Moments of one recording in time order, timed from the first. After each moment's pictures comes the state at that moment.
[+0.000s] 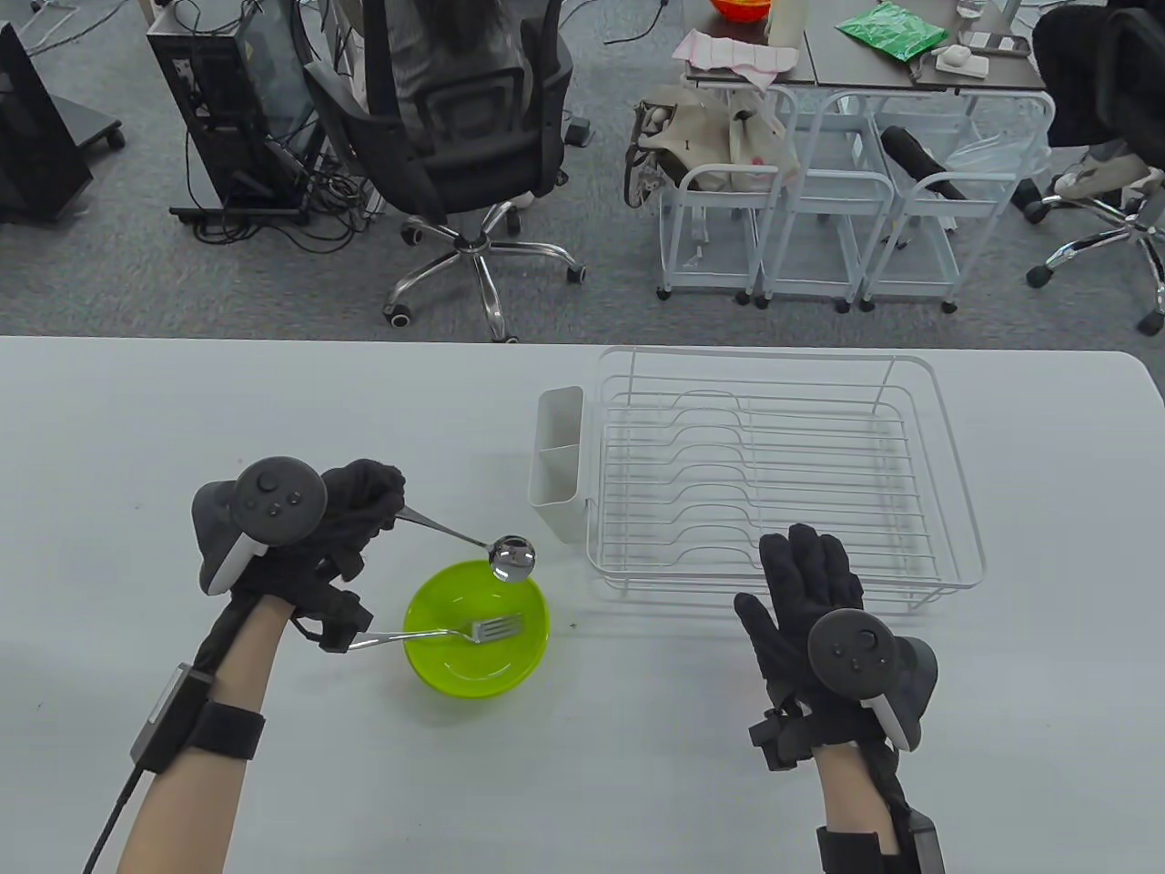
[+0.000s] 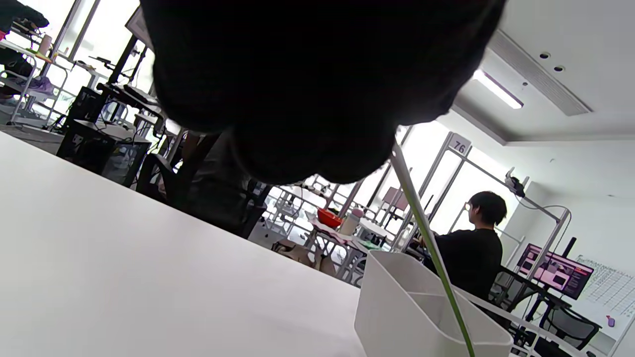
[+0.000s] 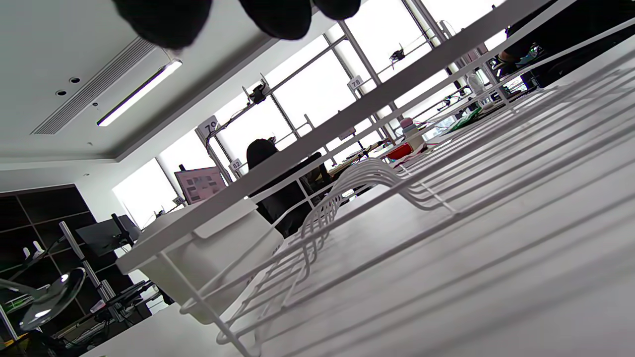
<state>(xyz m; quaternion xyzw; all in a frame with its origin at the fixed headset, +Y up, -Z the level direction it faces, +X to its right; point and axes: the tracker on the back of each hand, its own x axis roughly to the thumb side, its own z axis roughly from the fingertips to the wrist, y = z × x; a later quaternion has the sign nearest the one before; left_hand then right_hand) -0.278 -0.613 -0.367 0.10 -0.09 0.25 0.96 0.200 -0.700 -0.273 0.02 -0.13 0.94 0.31</state>
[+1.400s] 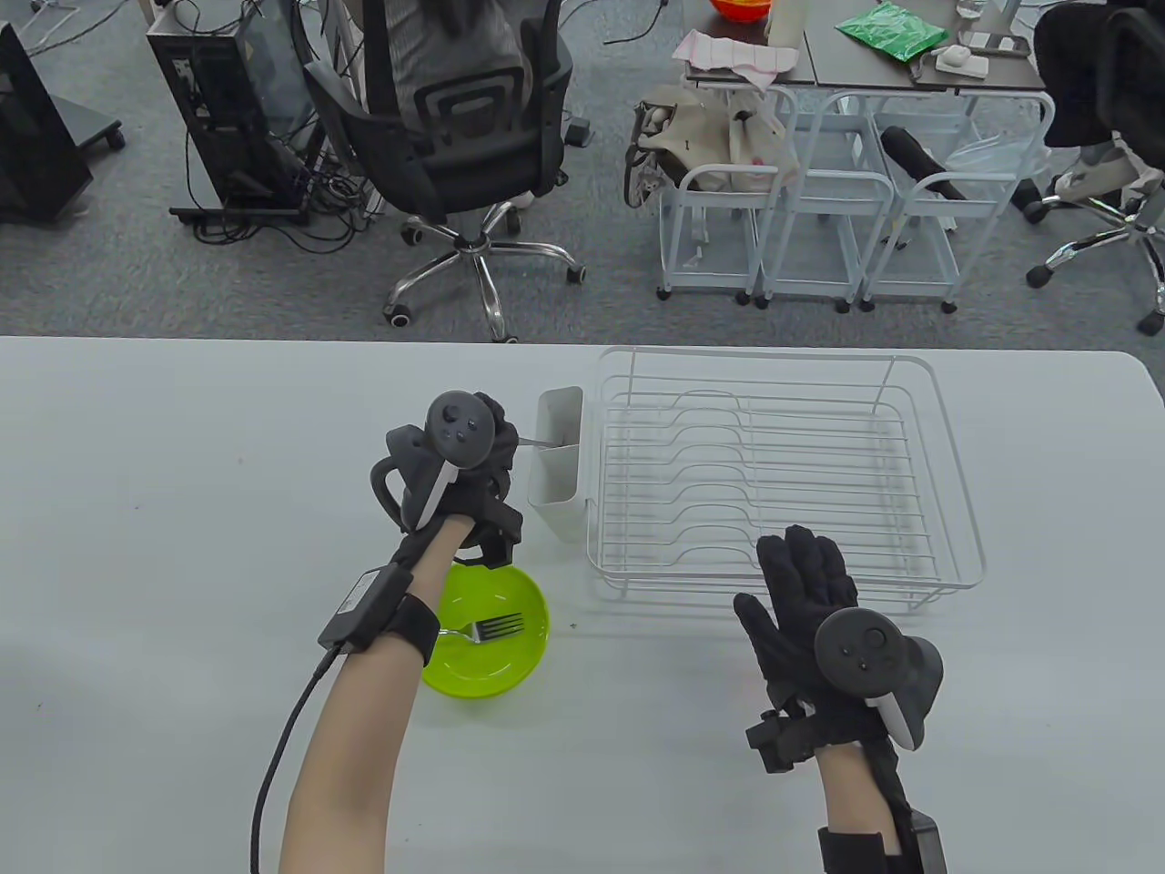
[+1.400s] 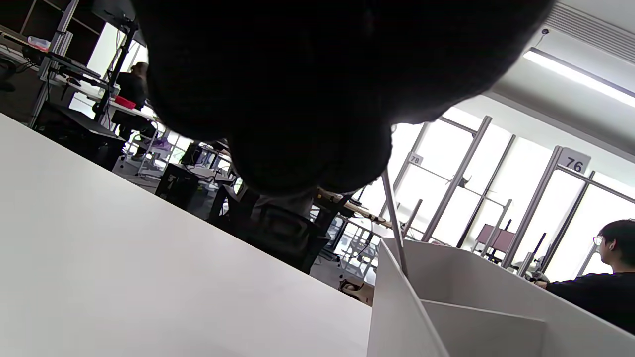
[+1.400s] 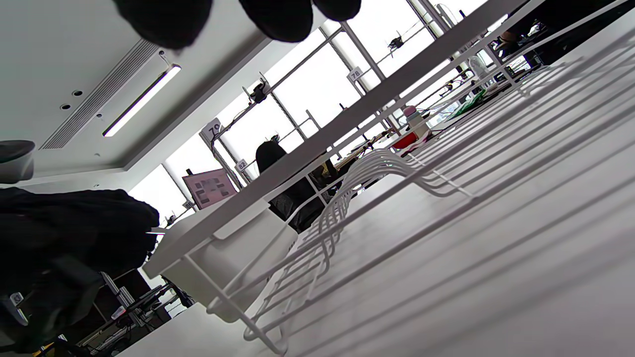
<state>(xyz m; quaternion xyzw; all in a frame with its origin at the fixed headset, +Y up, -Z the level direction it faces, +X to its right) -0.160 -0.652 -0.446 0.11 0.06 0.22 0.97 0.202 -0.702 -0.273 0.02 -0.12 0.93 0.34</state>
